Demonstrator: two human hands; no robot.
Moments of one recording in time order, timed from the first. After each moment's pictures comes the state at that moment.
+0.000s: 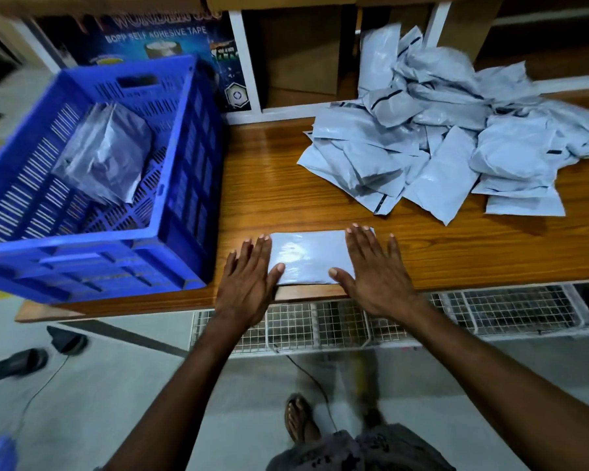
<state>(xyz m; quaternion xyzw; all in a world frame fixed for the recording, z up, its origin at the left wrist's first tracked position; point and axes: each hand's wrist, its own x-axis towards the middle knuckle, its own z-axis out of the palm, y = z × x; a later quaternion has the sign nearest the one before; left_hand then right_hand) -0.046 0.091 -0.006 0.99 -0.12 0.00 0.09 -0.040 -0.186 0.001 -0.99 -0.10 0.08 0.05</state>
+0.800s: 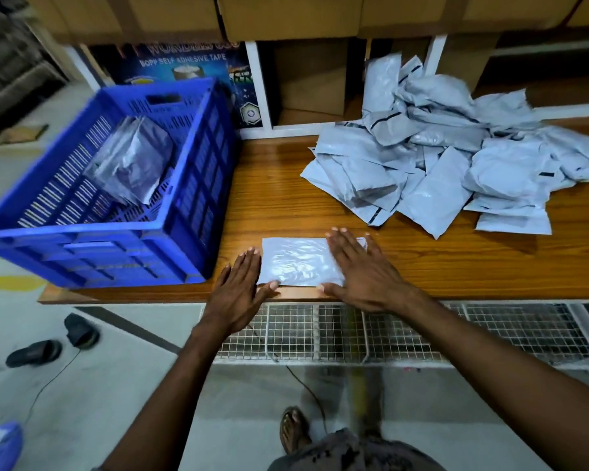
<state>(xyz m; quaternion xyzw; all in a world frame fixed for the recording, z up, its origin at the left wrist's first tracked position) -0.070 0.094 0.001 0.99 -0.07 -0.05 0.12 -0.024 -0.202 0.025 -0.96 -0.26 0.09 0.03</state>
